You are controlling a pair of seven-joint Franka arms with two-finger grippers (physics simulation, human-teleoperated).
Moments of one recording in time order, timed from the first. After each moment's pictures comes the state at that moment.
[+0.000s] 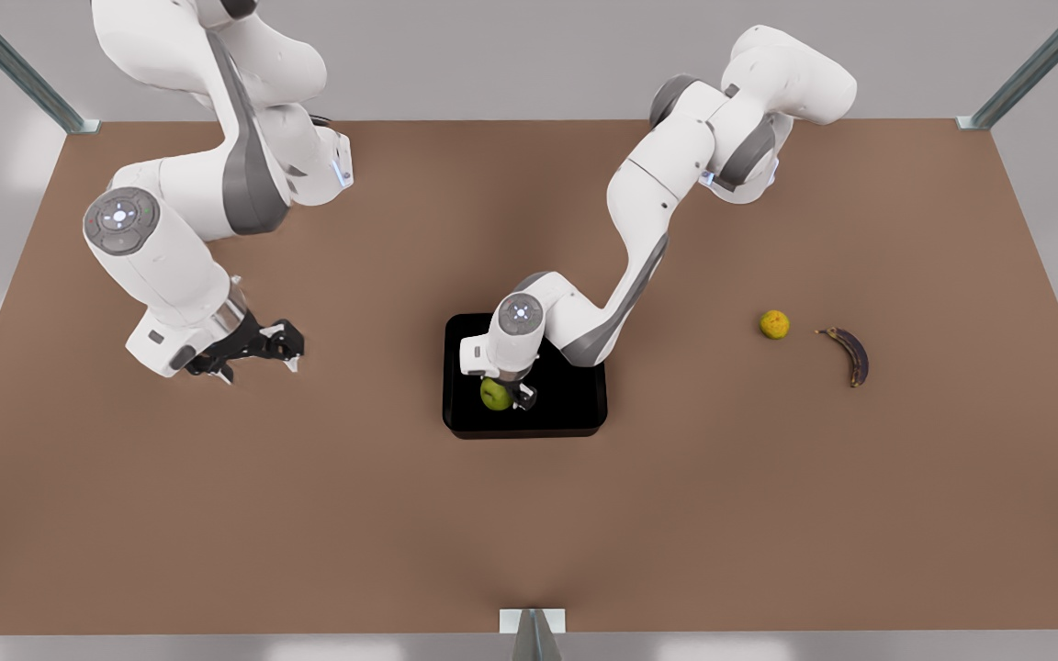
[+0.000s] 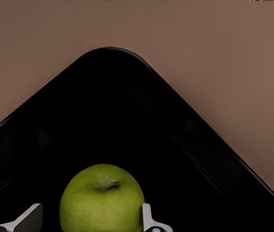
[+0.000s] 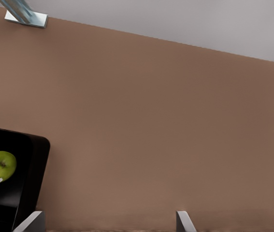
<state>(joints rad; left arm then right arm) -0.76 1.01 -0.05 -1.11 0.00 2.27 -0.04 0.19 0.19 0.03 -1.52 -0.04 1.82 0.05</state>
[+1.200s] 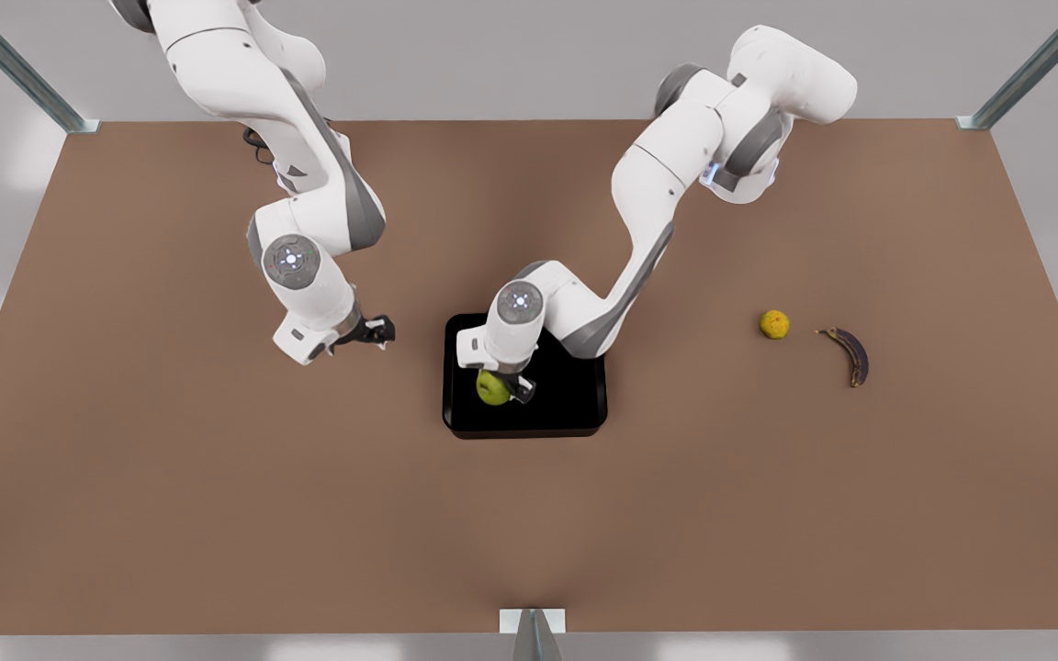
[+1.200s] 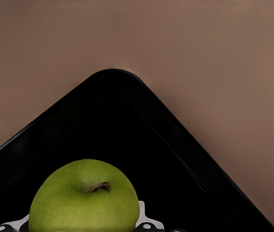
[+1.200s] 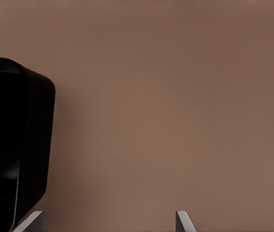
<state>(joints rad) -0.75 0.93 -0.06 -1.13 0.00 2.21 -0.08 0.35 0.17 0.05 -1.98 -0.02 2.14 0.30</state>
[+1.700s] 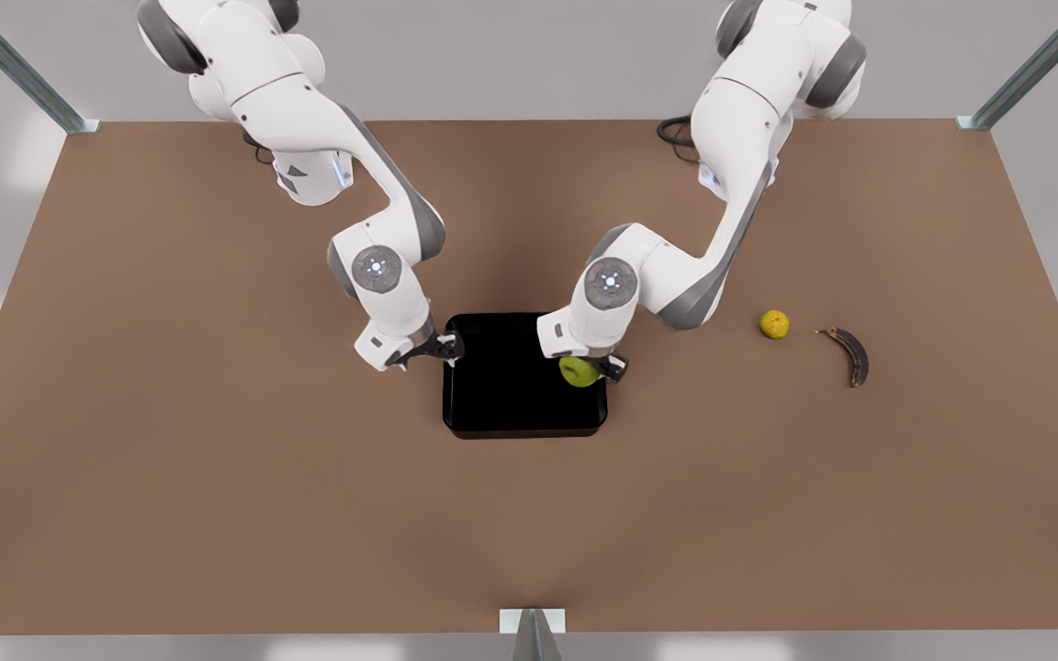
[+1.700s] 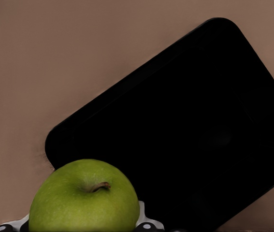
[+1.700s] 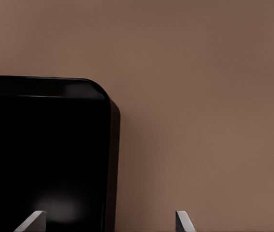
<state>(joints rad) -0.57 0.51 -0.06 -1.55 0.00 2.03 -0.04 0.47 0.38 0.11 -1.93 -0.03 2.39 0.52</state>
